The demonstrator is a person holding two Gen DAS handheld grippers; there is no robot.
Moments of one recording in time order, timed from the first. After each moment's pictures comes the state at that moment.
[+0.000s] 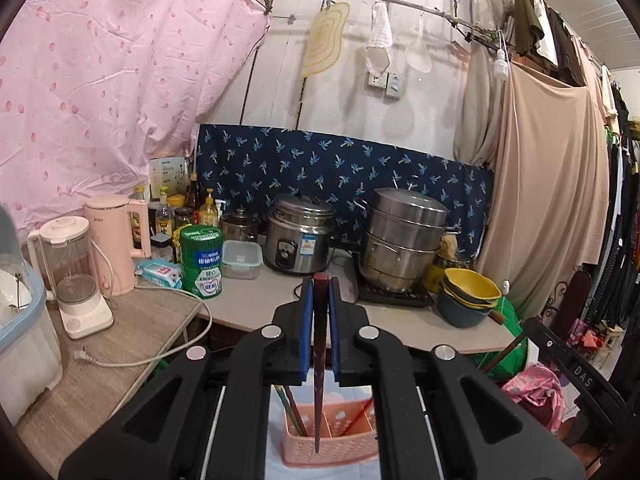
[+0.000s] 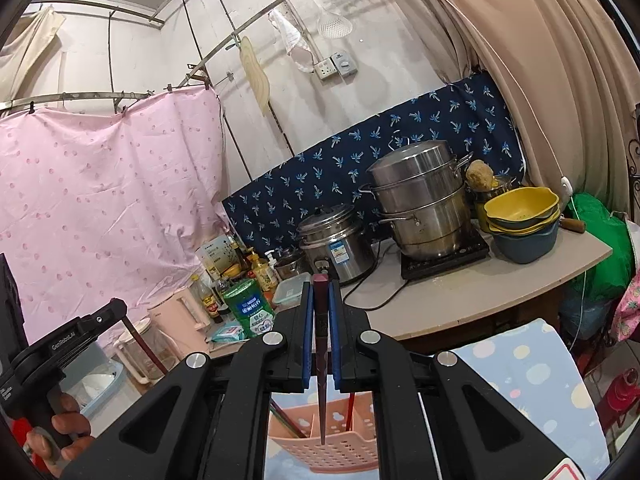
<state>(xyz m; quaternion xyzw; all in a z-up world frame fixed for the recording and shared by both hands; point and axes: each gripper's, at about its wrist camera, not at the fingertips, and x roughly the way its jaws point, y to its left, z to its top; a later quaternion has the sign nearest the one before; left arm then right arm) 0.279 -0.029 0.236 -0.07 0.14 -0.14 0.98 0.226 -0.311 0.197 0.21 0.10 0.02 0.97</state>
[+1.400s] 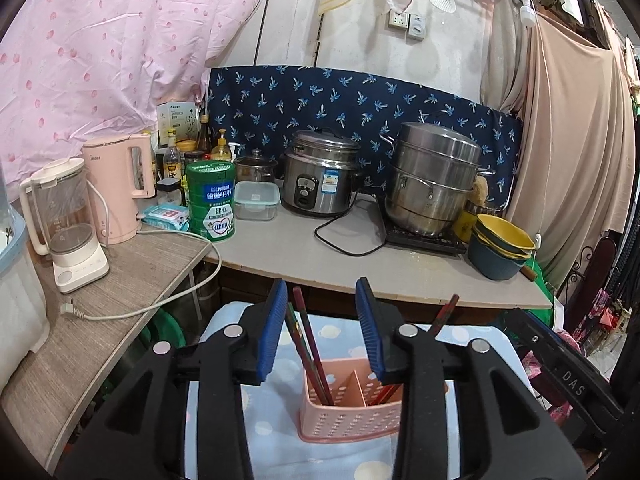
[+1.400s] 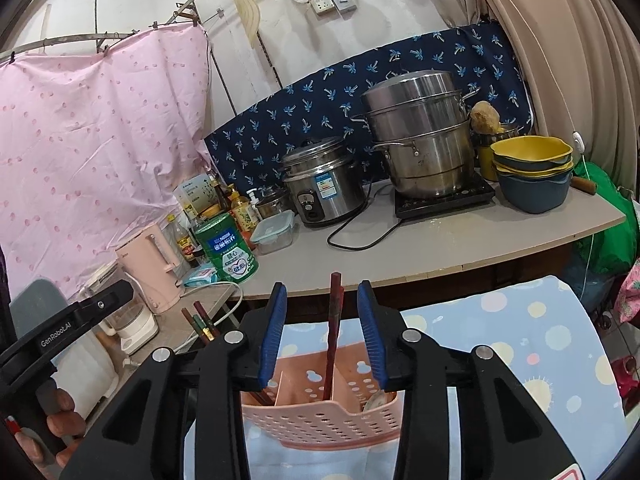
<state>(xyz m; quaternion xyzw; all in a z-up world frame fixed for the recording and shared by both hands) 0.322 -0.036 0.139 -0.05 0.22 -0.12 0.97 0.283 -0.287 0.109 0.18 0.20 0.02 0.96</state>
